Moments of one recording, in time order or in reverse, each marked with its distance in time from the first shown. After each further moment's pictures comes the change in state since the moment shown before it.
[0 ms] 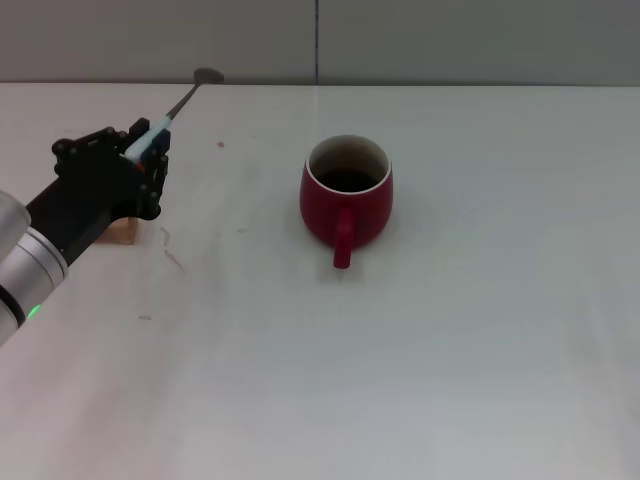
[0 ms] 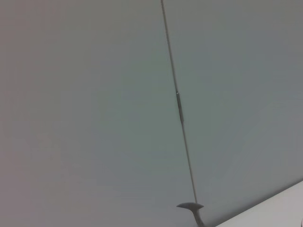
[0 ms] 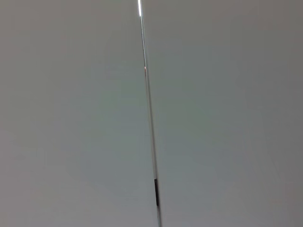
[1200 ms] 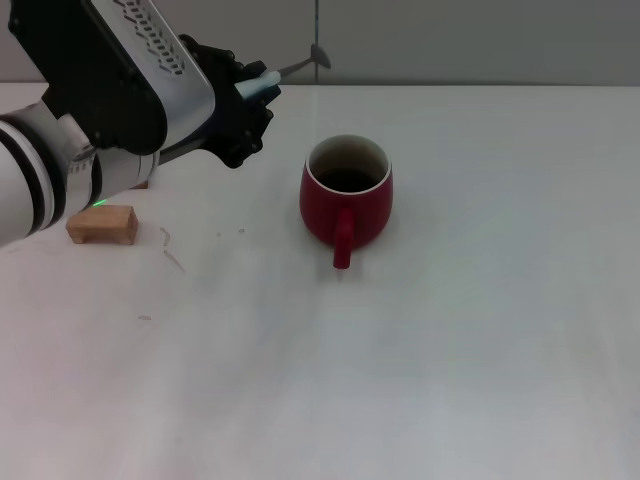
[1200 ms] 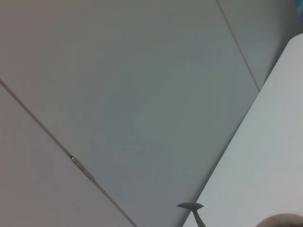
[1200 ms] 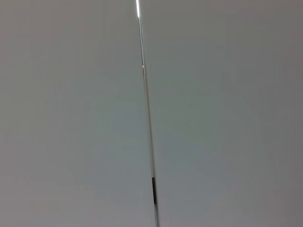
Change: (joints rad) left arm -0.093 -0.161 -0.265 -0.588 -0.306 -1.047 0.854; right arm -0.005 0.000 0.000 -0.001 0.003 0.001 0.000
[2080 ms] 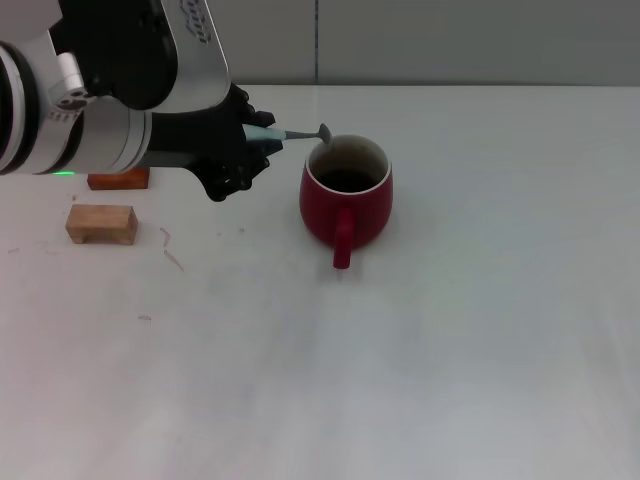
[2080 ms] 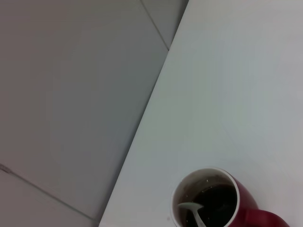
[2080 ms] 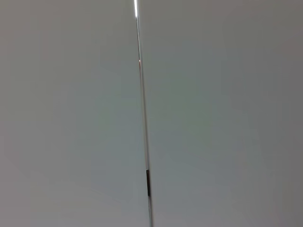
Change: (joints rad) left arm -0.227 -0.060 -0.268 -0.089 -0.055 -0.671 0.134; right arm -0.004 0.002 0.000 -0.021 0.004 0.006 0.000
